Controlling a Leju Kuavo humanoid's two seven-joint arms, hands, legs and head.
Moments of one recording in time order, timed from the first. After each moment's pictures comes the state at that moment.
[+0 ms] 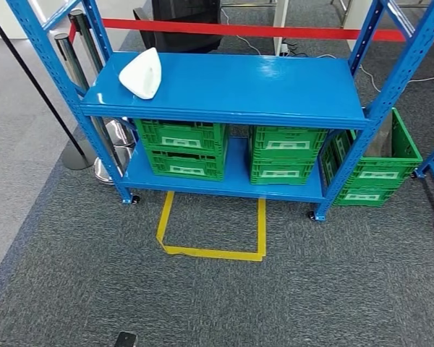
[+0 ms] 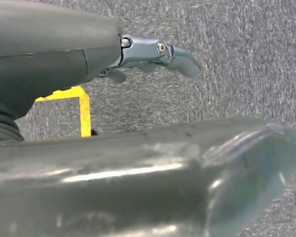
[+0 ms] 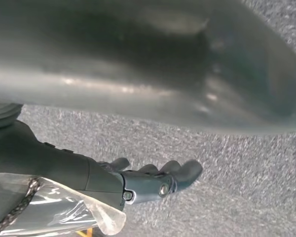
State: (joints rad) left arm 0.34 -0.36 0.31 -0.88 -0.46 0.24 -0.22; right arm -0.02 0.31 -1.01 -0.31 1.42 -0.52 -0.30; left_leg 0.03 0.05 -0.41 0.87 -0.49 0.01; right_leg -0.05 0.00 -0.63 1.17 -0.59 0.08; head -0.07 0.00
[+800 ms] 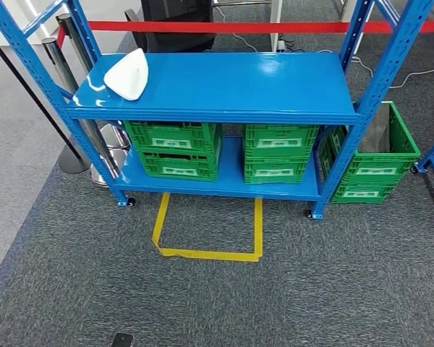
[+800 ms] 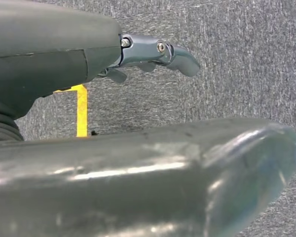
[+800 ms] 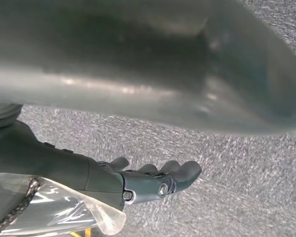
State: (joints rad) left arm 0.33 -0.36 0.31 -0.88 -0.44 0.26 -0.22; right arm 0.00 0.32 -1.01 -0.34 1.42 -0.50 -0.30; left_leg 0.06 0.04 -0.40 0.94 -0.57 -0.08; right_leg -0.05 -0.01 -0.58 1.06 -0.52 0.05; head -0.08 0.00
